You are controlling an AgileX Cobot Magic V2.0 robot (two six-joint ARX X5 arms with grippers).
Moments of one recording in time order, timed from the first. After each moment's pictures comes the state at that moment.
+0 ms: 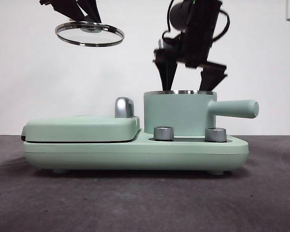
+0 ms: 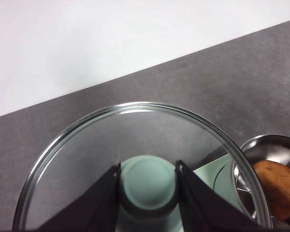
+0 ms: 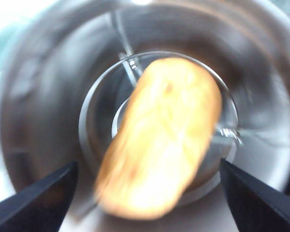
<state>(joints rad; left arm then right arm) -0.28 1.81 2.02 -0.74 0.17 0.08 0.42 2.16 2.21 -1.29 -0.13 0.08</state>
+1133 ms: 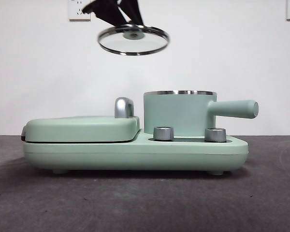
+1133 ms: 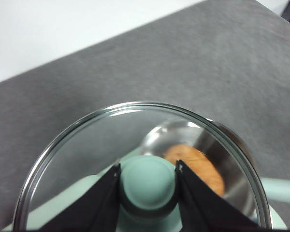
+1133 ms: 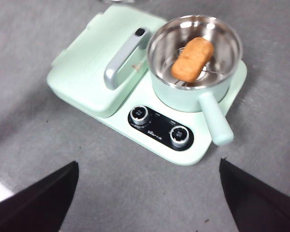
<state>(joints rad) -0.50 1.87 2.02 -0.74 0.17 0.04 0.54 0.92 1.36 -1.10 -0.10 0.14</state>
